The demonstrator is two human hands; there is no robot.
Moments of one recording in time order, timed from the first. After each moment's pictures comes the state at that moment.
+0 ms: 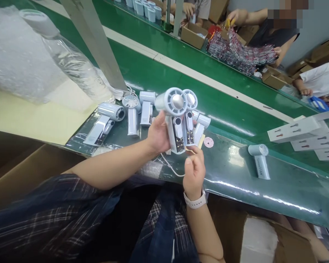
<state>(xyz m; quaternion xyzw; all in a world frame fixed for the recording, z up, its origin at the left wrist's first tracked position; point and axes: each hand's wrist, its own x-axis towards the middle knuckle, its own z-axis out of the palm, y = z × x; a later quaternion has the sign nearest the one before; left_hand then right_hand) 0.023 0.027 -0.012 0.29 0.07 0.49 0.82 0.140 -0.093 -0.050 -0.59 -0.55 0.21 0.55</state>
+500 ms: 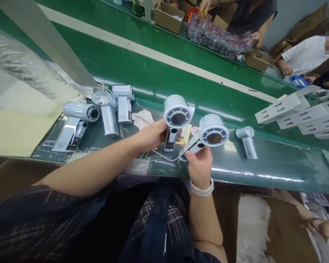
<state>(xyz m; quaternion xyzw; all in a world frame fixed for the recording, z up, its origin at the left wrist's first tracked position) 0.025 0.022 -0.038 0.45 0.14 0.32 0.82 0.171 -0.096 -0.045 -0.52 -0.40 0.35 0.67</state>
